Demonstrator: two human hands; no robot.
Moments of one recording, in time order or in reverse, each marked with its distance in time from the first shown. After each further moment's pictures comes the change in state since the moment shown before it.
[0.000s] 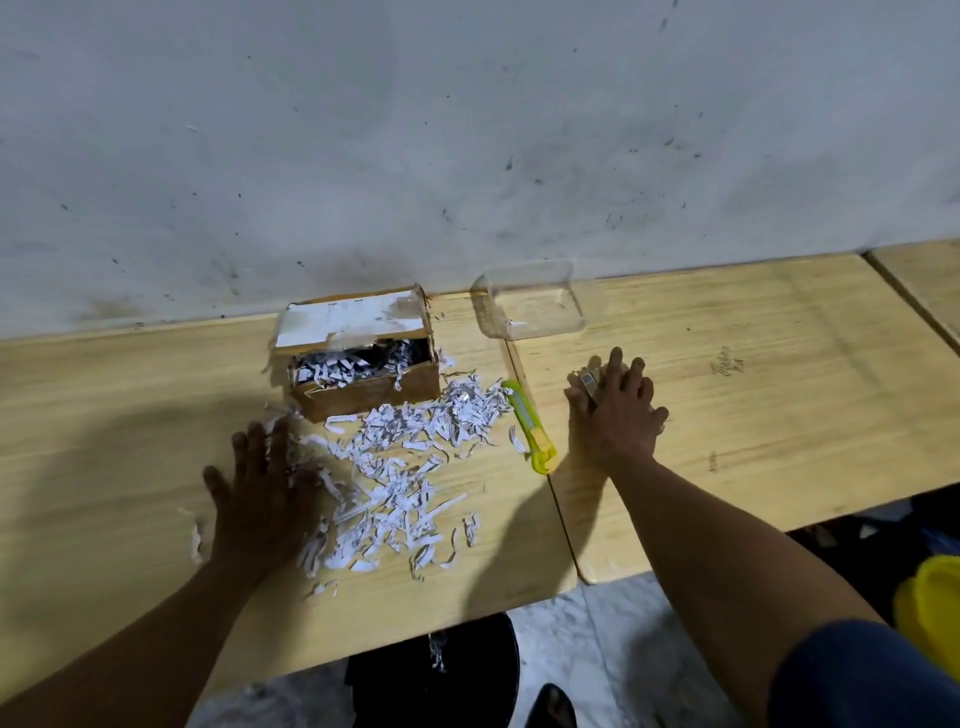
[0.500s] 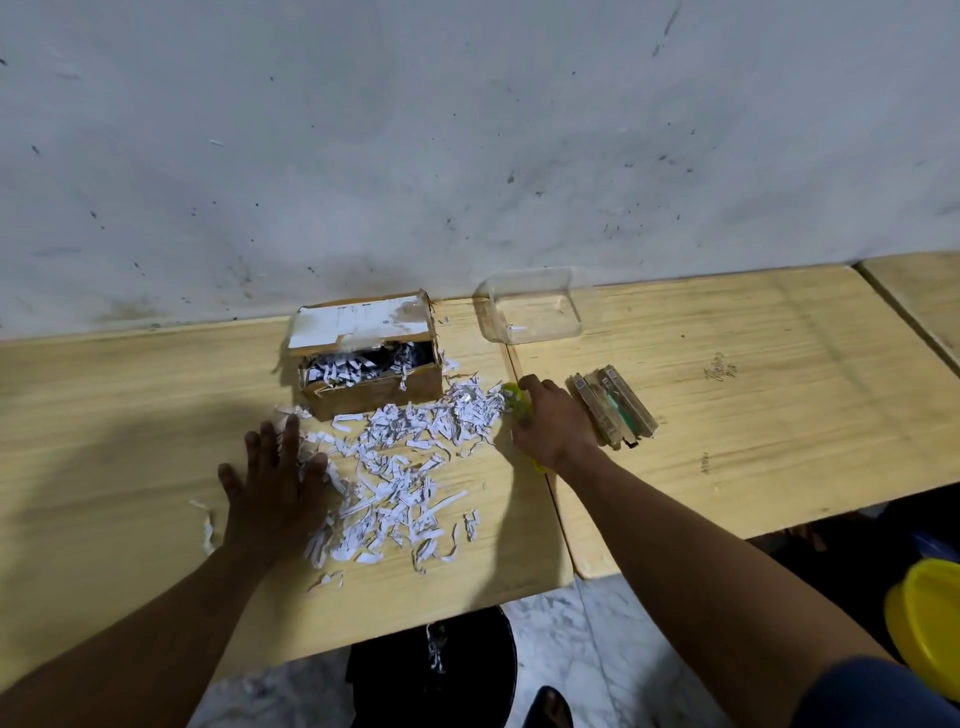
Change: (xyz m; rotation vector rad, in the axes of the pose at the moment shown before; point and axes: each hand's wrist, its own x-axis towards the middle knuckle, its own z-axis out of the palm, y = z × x) left_hand -0.001 0.011 -0.010 -0.068 -0.036 -0.067; right_hand -0.033 -0.055 -0.025 0.144 -0.232 -0.440
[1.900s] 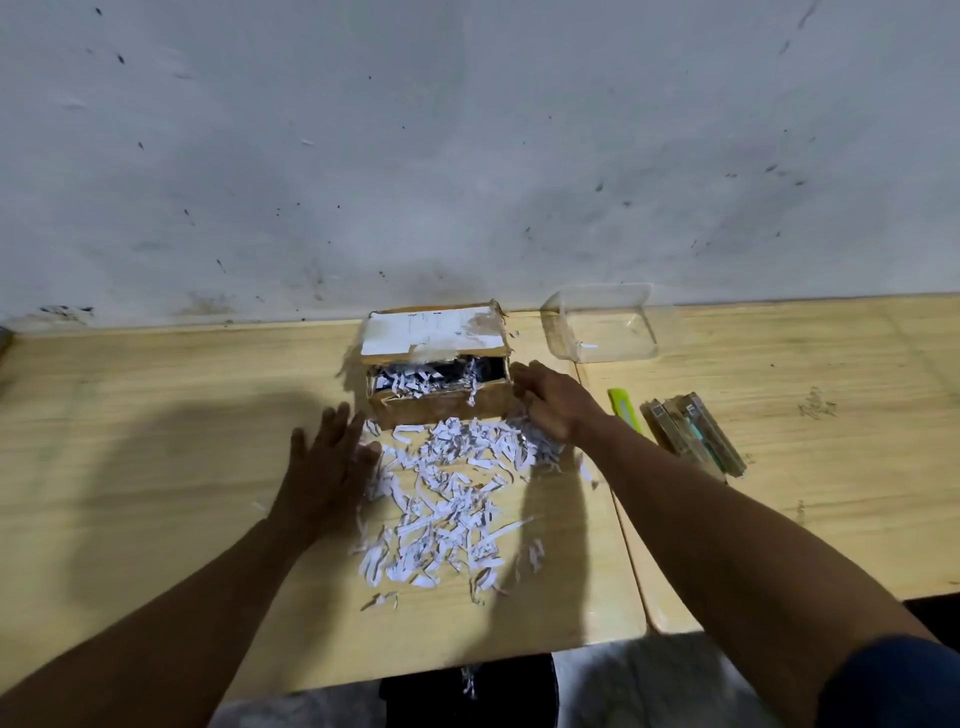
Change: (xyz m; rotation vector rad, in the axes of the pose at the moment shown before) left_hand 0.039 -0.021 -0.012 0.043 0.007 0.237; right_hand 0.085 -0.045 0.028 0.098 -0.197 -0.255
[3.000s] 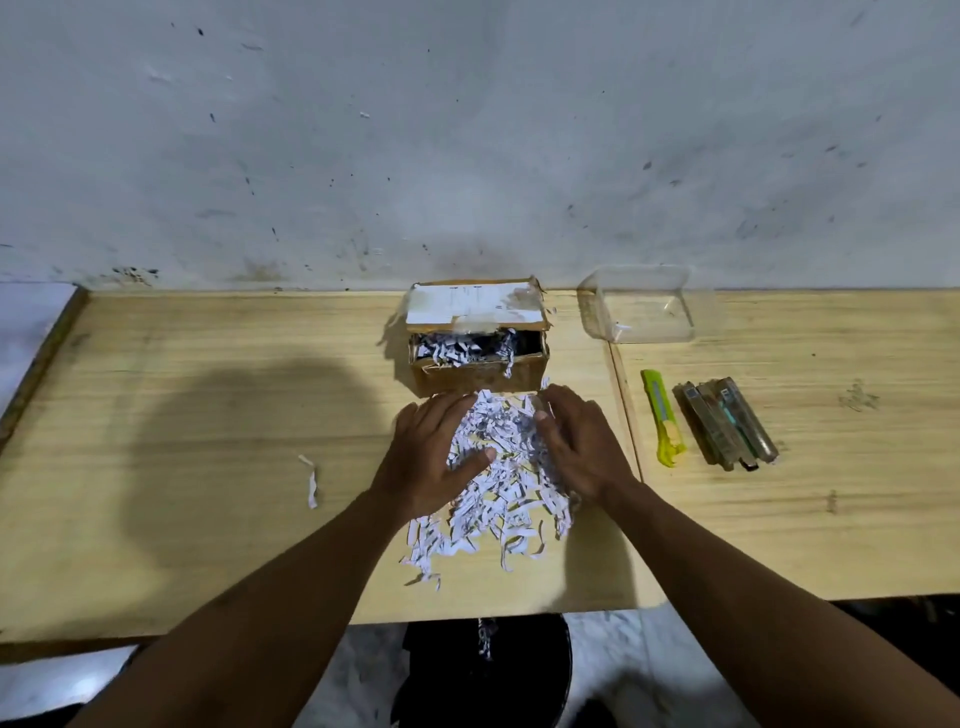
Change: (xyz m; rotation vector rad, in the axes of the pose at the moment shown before) left_hand -0.010 0.068 0.017 -0.141 0.155 0.238; right_hand -0.075 -0.019 0.055 0.212 0.248 -0.050
